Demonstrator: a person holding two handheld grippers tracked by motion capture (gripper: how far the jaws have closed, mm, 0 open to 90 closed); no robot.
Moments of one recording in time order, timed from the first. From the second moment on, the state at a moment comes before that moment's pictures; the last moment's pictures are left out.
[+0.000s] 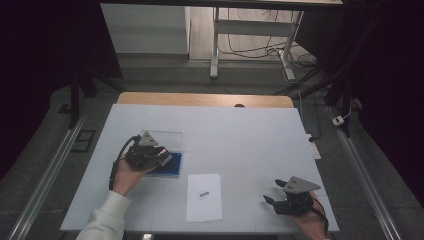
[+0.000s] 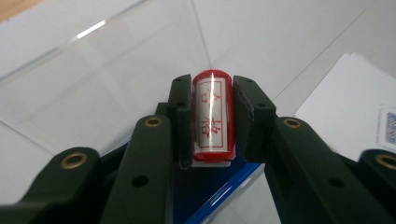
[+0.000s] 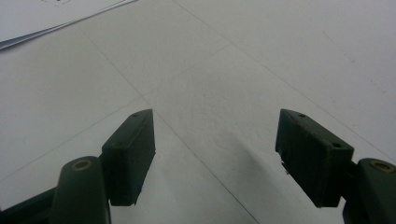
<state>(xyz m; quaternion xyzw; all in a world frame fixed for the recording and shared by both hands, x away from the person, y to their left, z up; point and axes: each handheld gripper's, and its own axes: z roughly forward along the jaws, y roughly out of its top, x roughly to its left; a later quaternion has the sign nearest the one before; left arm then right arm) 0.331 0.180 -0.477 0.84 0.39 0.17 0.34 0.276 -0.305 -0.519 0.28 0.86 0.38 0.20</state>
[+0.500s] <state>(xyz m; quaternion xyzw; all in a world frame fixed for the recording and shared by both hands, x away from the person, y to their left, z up) 0.336 0.180 -0.491 0.84 0.41 0.17 0.30 0.276 -0.306 -0.519 0.28 0.86 0.37 0.20</state>
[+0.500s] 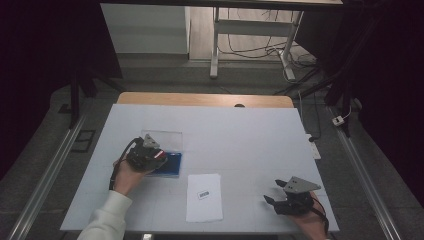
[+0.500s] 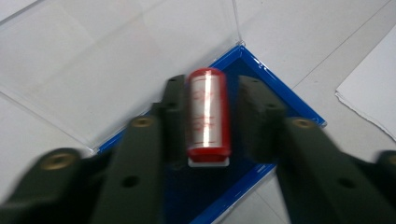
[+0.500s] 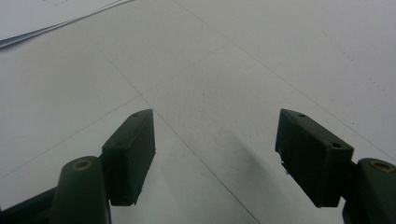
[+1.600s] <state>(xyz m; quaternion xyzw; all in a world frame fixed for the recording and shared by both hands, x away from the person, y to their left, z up) 0.223 0.199 -0.507 0.82 0.39 0.15 0.40 0.274 -0.312 -0.516 0.28 0.85 0.39 0.20</state>
